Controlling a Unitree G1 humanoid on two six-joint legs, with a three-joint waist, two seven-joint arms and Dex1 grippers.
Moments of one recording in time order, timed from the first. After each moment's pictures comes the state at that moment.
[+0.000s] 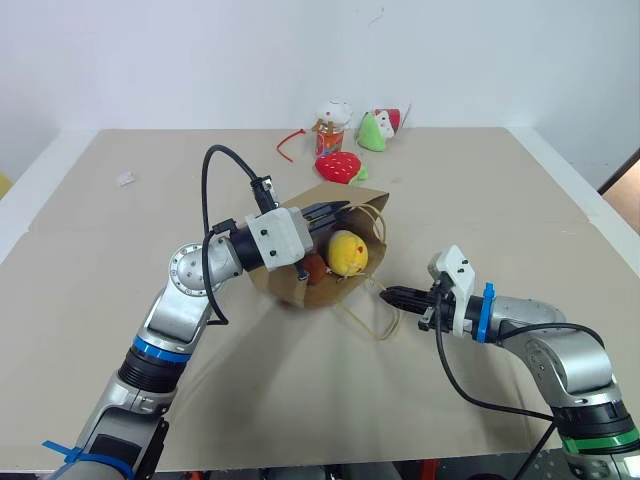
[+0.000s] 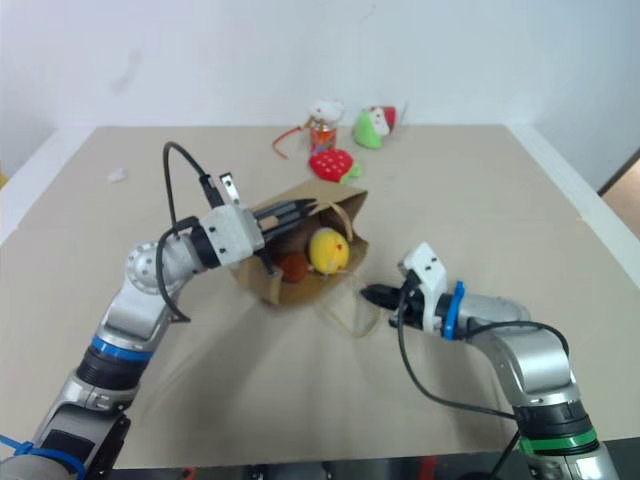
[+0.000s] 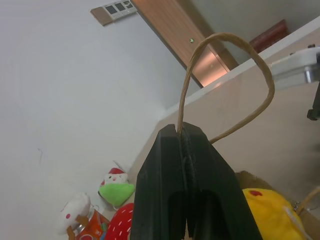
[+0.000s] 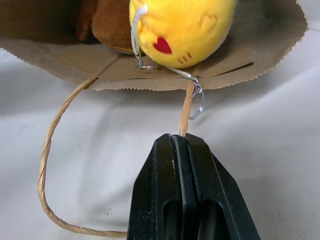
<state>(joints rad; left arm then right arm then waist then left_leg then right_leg) -0.58 0.36 -0.20 -0.13 -0.05 -0.20 -0.71 -0.24 -0.69 -0.02 -0.26 0.50 0.69 0.86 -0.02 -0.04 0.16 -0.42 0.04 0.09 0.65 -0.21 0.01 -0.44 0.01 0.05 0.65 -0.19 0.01</state>
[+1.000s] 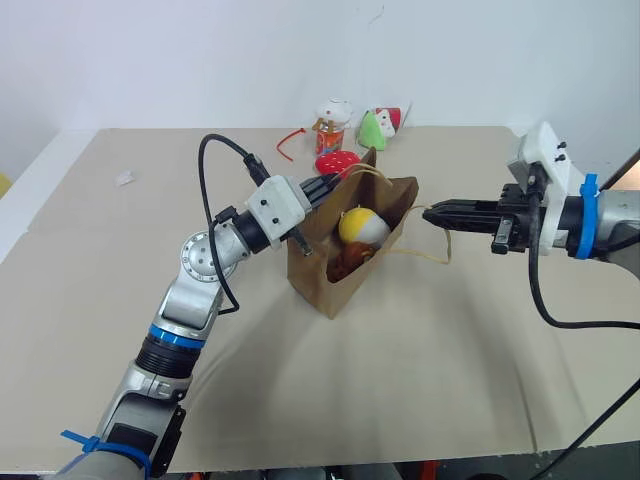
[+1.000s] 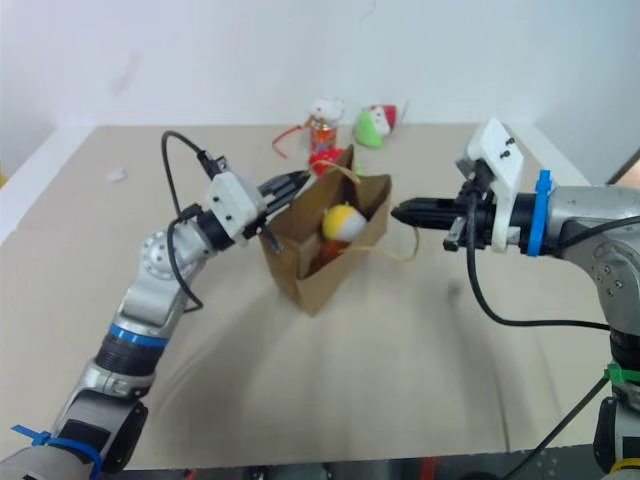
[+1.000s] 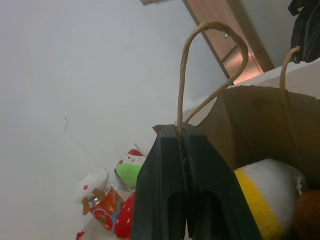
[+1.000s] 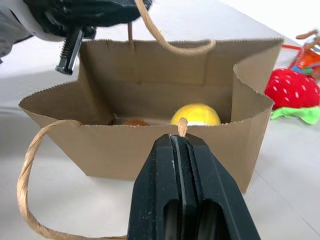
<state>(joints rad) -0.62 0.28 -0.16 -0.02 -0.07 -0.10 -0.61 -0.67 -0.96 -0.11 -0.28 0.70 0.94 0.93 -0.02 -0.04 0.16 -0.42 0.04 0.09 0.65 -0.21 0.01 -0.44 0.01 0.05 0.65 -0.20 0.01</state>
